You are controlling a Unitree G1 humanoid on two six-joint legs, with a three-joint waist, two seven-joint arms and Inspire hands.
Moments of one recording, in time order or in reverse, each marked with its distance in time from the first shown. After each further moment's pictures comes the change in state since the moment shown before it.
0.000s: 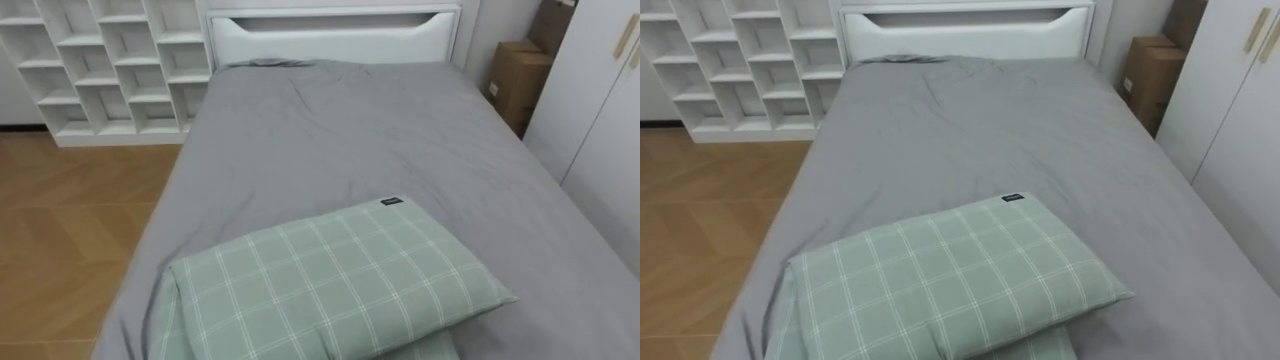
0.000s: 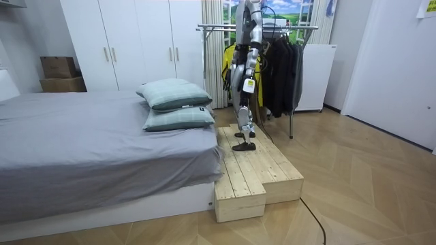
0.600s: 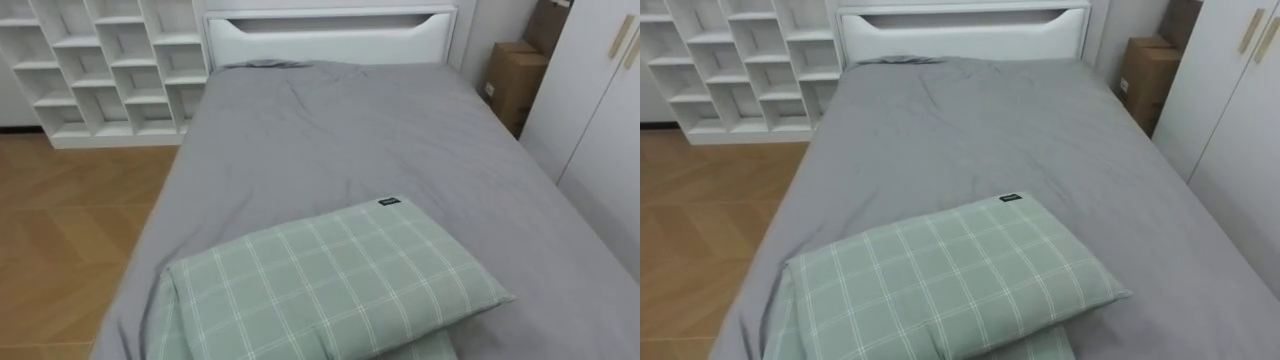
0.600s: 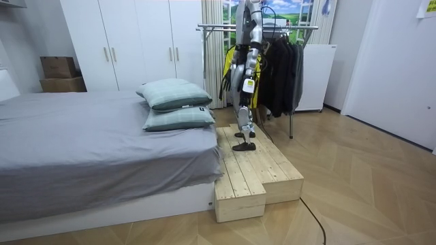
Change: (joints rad) left arm 0.001 0.000 -0.001 0.000 0.000 0.001 0.004; right arm 0.000 0.000 0.000 -0.004 0.011 0.021 0.001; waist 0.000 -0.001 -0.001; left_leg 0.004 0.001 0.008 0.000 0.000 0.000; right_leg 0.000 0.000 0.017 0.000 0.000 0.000
